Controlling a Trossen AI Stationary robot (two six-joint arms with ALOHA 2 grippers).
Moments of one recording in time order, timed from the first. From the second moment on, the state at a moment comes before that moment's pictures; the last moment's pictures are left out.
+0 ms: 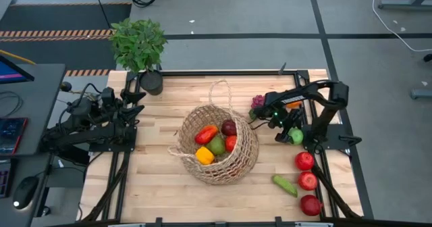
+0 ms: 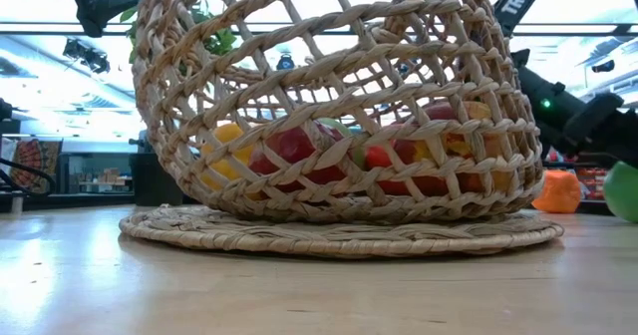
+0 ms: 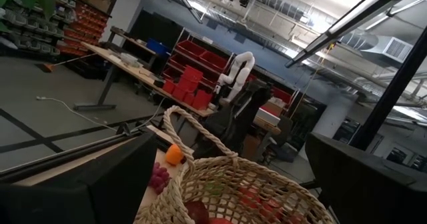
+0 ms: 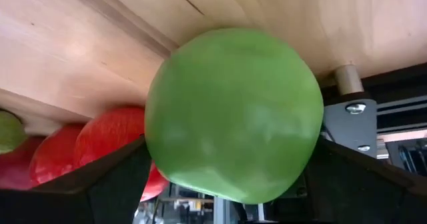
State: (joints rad) left arm 0.18 0.01 0.45 -0.21 -0.13 -0.49; right arm -0.32 1.72 0.82 -1.37 -0.23 0.22
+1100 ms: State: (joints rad) left arm 0.18 0.01 0.45 -0.21 -0.13 -0.49; right arm -0.58 1.34 1.23 -1.31 -0.28 0.31
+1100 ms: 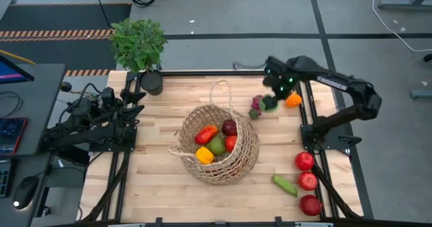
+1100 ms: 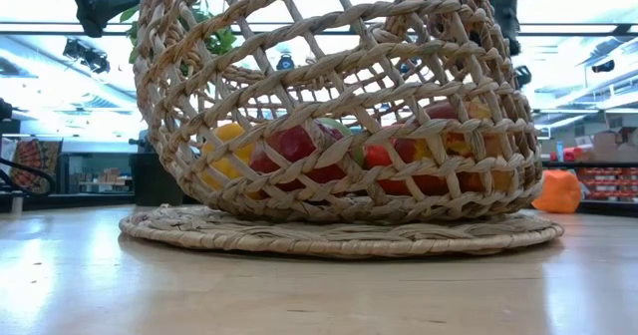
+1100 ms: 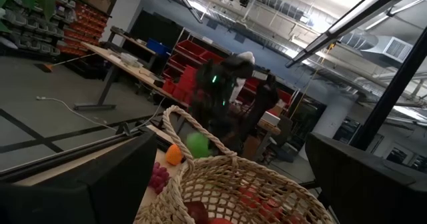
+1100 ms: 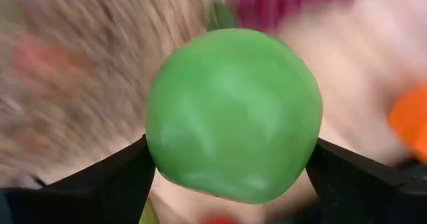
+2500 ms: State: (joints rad) left arm 0.18 0.01 0.45 -0.21 -0.13 -0.49; right arm -0.08 1.46 1.65 -0.41 -0.40 0.37
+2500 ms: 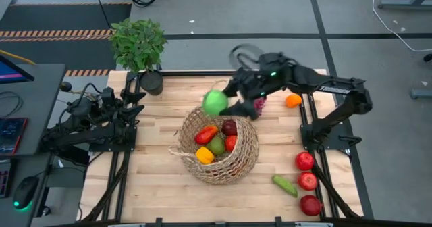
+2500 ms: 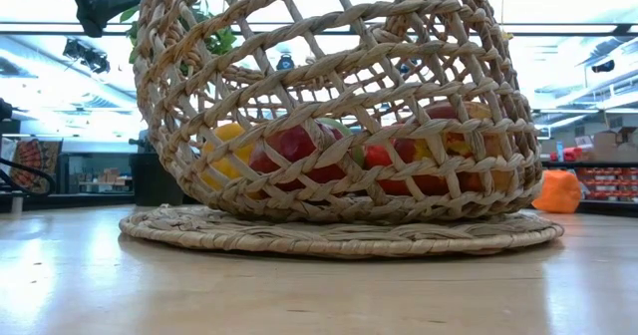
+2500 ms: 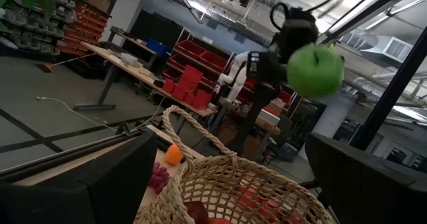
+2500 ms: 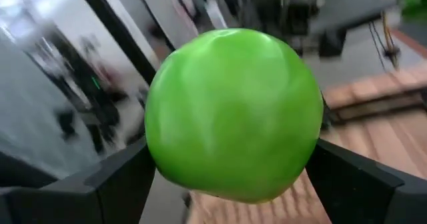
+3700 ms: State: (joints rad) left arm 0.18 0.01 0.45 -0.21 -0.13 -0.49; right arm 0.06 2.14 2.32 -1.24 -0.04 -0.09
